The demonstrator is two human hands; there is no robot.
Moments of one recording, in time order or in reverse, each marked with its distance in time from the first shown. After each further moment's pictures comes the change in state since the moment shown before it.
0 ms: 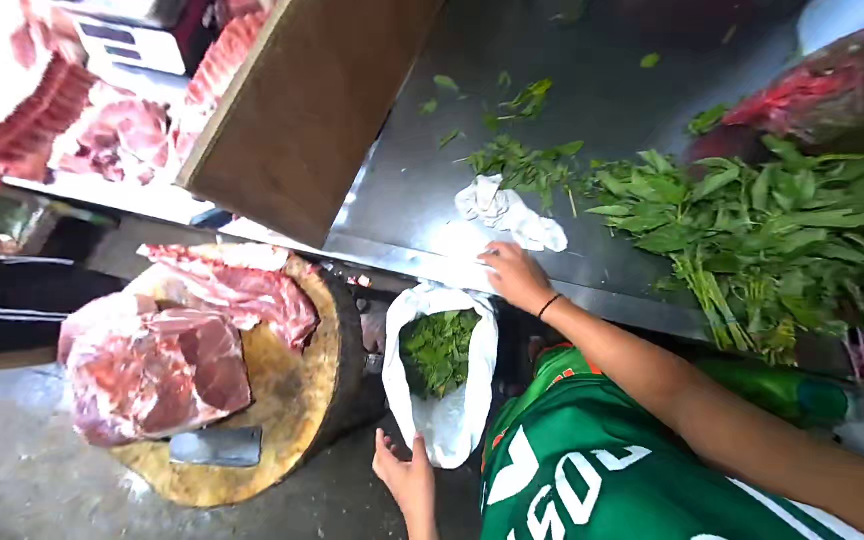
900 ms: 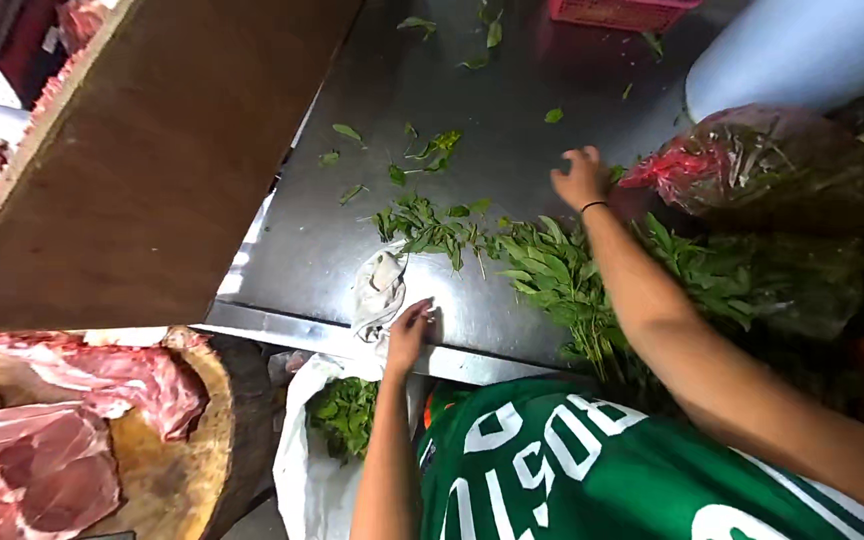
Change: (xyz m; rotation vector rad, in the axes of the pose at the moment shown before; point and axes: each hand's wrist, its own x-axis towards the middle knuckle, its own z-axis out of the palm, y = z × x) left_hand 0.117 0.287 0.291 -0.305 -0.784 0.245; right_hand 0.116 0.358 -0.229 0.057 0.245 0.664
